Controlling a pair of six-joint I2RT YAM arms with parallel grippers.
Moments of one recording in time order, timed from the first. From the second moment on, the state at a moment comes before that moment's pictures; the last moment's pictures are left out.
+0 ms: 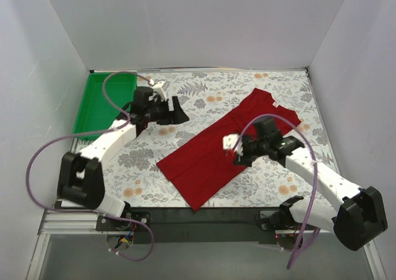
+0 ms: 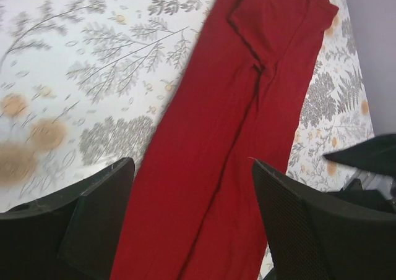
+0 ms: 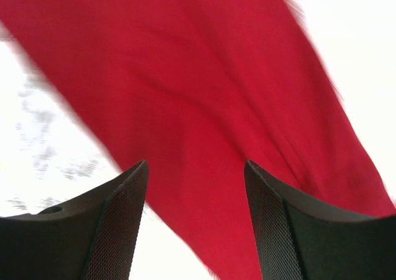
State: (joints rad) left arm -0.33 1.41 1.00 -0.17 0.42 -0.41; right arm 0.61 1.13 0.75 -0.54 -0.56 -1.02
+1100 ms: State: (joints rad) left arm -0.57 2.54 2.07 -0.24 0.53 -0.33; right arm -0.18 1.13 0.76 -0.46 -0.81 -0.58
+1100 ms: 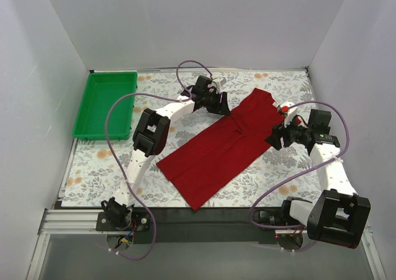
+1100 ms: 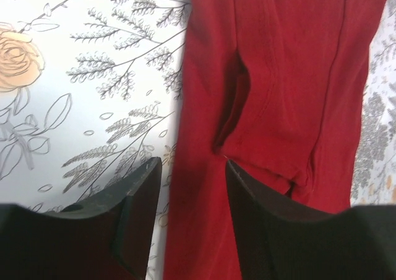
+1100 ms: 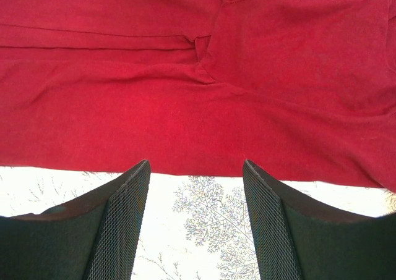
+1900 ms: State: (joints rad) left arm -0.57 2.56 2.09 -0.27 0.47 -0.40; right arm -0.20 1.14 0.76 -0.46 -0.81 -0.58
